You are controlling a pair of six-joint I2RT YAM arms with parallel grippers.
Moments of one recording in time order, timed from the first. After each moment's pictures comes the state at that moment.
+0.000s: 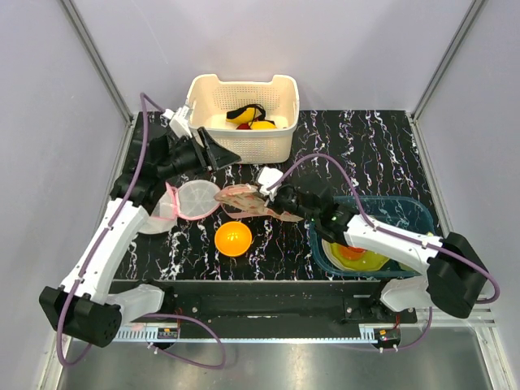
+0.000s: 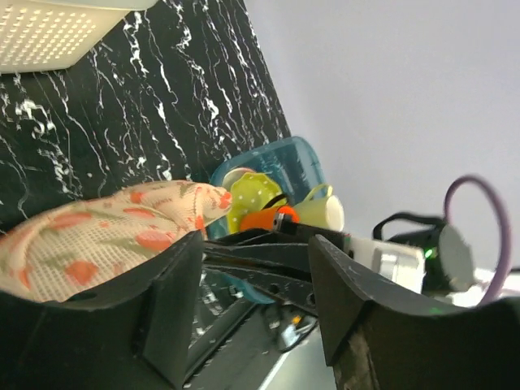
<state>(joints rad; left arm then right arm) -0.29 1.14 1.17 -0.34 0.58 -0.82 0.87 1.35 0.86 0.30 -0.13 -0.34</state>
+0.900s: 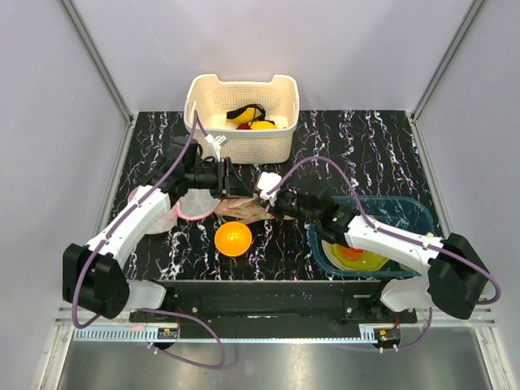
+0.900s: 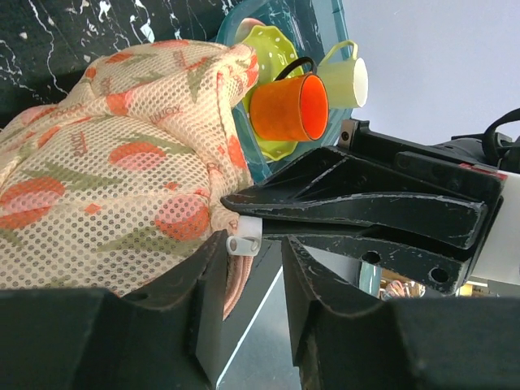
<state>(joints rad) -0.35 1.32 1.06 -0.40 0.88 -0.56 0.87 1.33 0.84 0.25 -0.23 -0.34</state>
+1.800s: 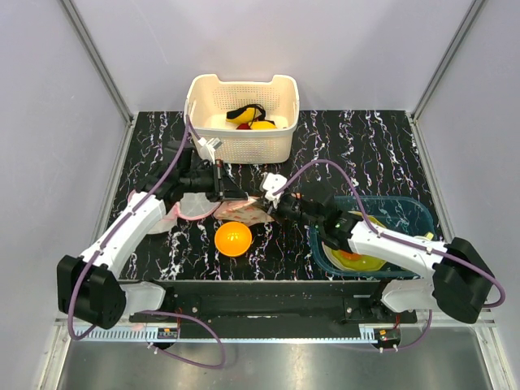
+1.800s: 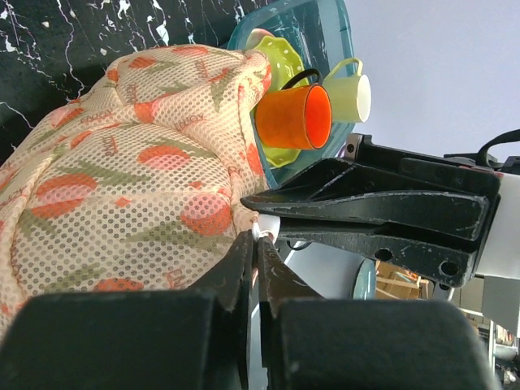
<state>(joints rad) -0.32 1.26 1.03 -0.42 0.83 -0.60 0.88 1.29 0.78 0.32 -0.20 -0.25</state>
